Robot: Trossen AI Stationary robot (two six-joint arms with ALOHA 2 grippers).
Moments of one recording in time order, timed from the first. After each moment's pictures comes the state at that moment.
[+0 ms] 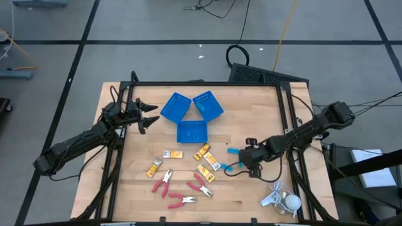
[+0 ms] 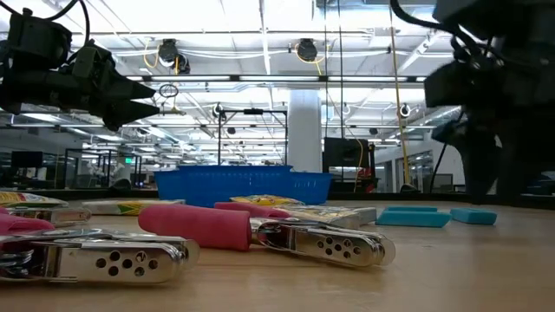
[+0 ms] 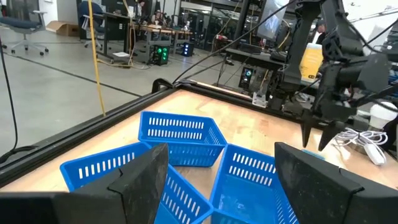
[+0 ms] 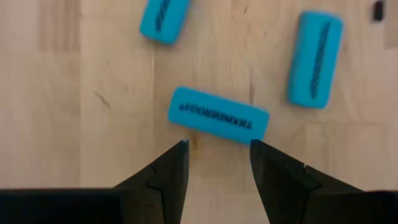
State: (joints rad) left arm 0.74 0.38 0.02 0.34 0.50 -0.16; right arm 0.38 1.41 0.66 -0.45 0.08 0.37
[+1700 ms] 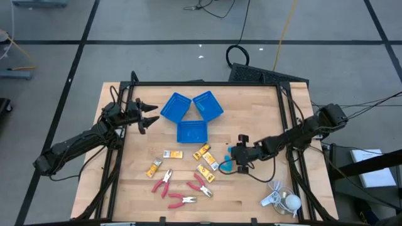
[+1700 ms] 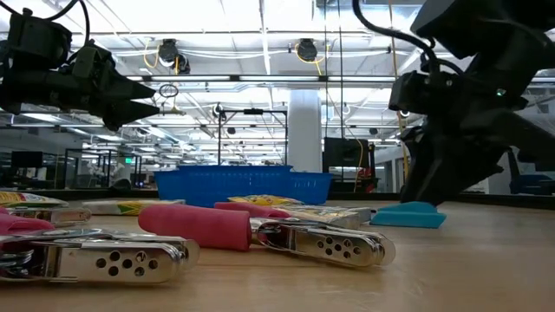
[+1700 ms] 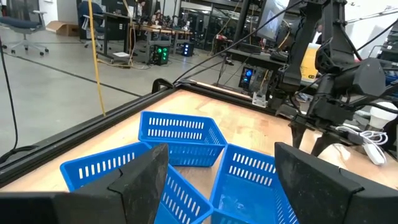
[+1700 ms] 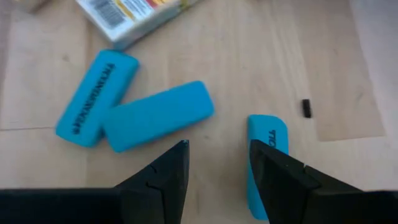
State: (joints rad) left arm 0.74 0.38 0.02 0.34 0.49 -0.16; right arm 0.32 1.53 0.62 -0.12 0.29 0.29
